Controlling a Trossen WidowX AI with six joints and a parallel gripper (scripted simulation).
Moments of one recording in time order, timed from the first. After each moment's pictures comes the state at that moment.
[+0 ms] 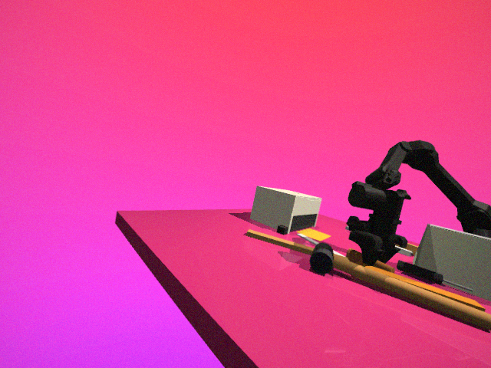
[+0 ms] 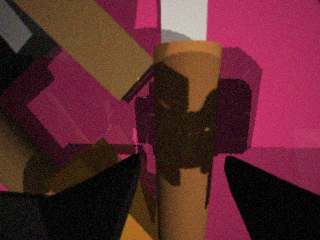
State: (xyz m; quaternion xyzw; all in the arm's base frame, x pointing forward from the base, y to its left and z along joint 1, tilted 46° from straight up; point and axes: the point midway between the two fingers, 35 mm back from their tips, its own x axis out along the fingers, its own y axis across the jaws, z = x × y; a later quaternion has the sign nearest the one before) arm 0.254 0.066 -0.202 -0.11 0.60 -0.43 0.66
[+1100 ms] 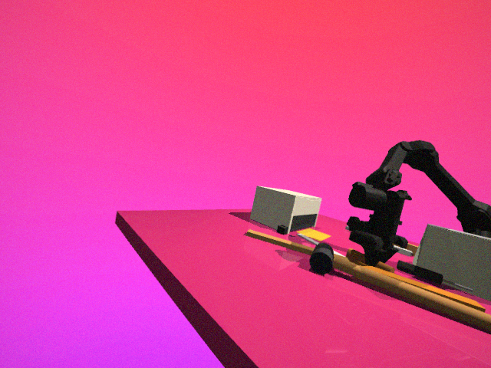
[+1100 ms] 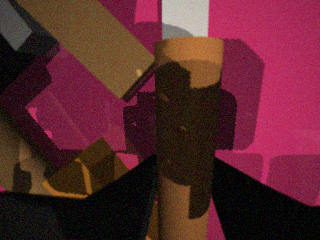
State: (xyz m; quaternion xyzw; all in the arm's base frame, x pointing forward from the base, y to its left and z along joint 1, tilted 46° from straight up) arm 0.253 0.066 -0.203 -0.11 0.60 -0.43 0.67
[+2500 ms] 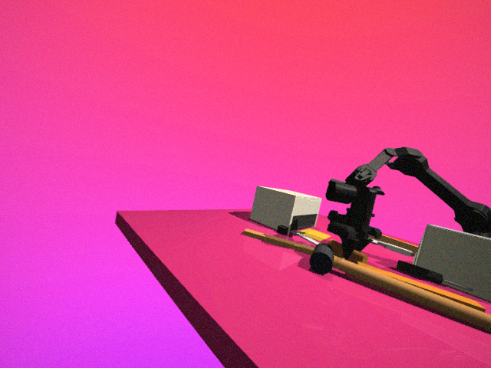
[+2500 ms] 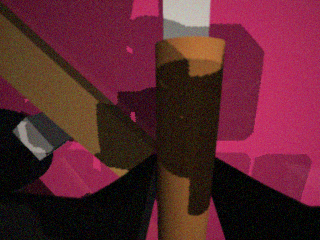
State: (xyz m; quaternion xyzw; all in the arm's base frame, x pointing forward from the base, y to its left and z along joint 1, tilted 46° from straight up) arm 0.312 0.042 -0.187 -0.11 0.60 -0.43 0.66
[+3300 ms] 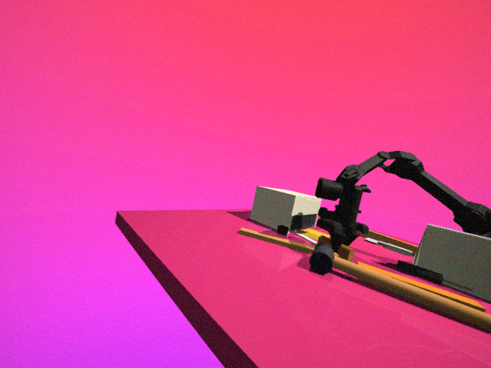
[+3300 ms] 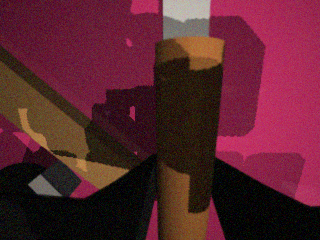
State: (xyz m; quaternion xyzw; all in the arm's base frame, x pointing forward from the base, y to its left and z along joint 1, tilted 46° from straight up) arm 0.346 0.028 -0.178 -0.11 0.60 -0.43 0.66
